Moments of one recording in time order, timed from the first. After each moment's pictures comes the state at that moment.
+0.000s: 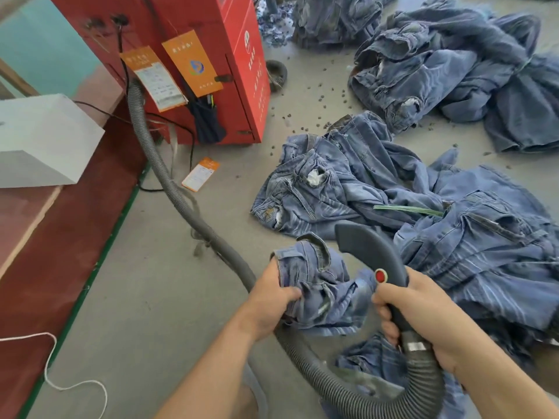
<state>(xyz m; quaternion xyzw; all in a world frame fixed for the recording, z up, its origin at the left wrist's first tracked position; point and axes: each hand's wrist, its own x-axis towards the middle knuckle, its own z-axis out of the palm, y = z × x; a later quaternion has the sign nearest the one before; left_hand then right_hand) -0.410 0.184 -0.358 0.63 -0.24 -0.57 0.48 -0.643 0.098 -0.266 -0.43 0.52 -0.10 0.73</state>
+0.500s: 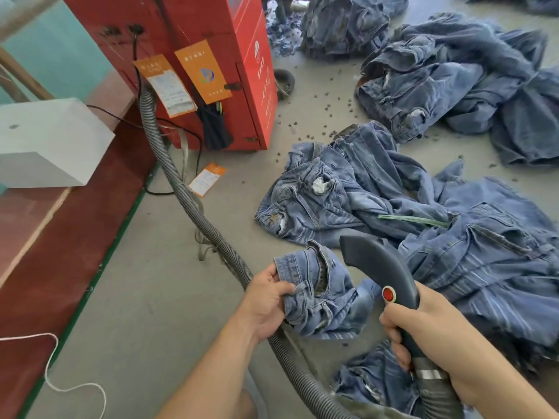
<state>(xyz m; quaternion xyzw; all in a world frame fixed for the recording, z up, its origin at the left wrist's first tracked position) -0.404 0.176 -0.347 0.51 -0.04 -0.63 0.58 -0.648 0.107 -0.253 -0.46 0.52 -0.08 0.71</state>
